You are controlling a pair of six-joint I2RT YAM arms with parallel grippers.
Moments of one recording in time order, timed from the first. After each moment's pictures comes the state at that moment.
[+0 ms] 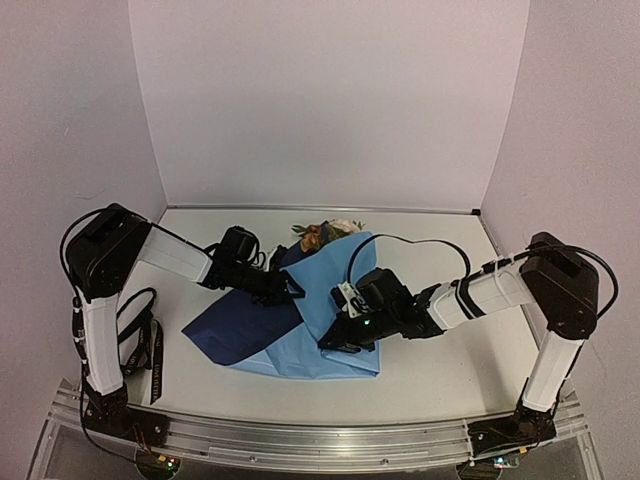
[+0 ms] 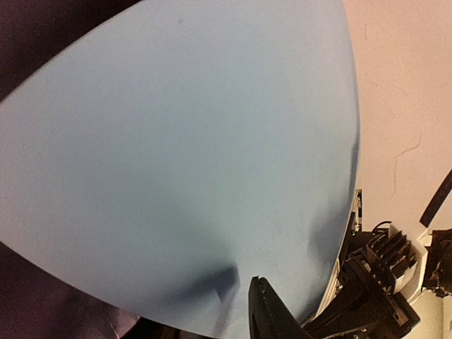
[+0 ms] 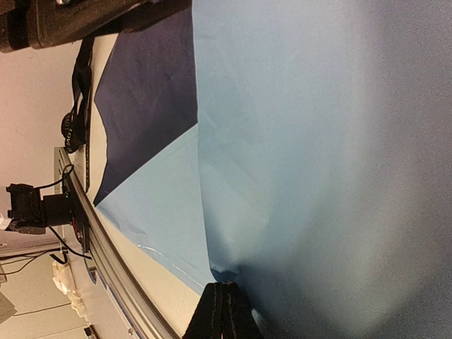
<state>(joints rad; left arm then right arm) -0.59 2.01 1.08 0.18 0.70 -0.66 0.93 1.83 0.91 0.16 -0.39 0.85</state>
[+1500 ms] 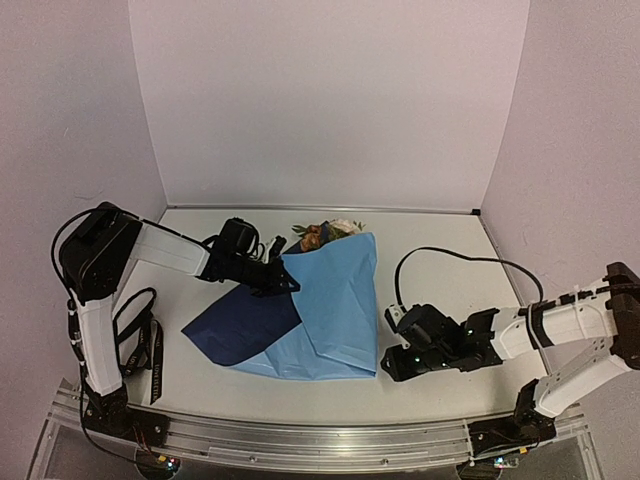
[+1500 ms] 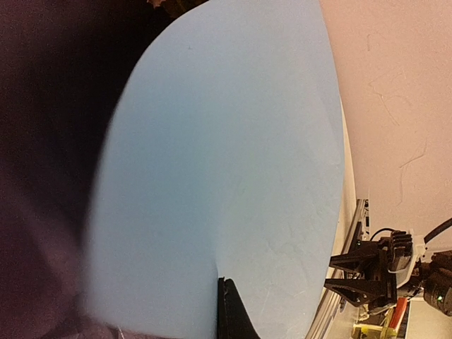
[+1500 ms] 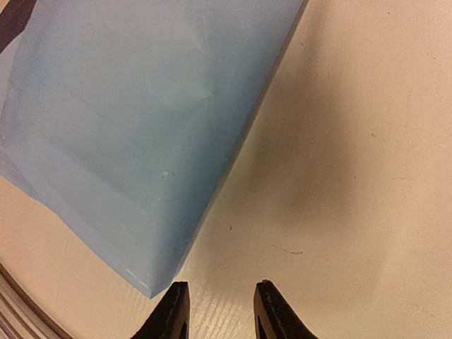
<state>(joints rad) -0.59 1.97 1.12 0.12 0.64 -0.63 1.05 1.40 0.58 -0.20 0.16 0.65</state>
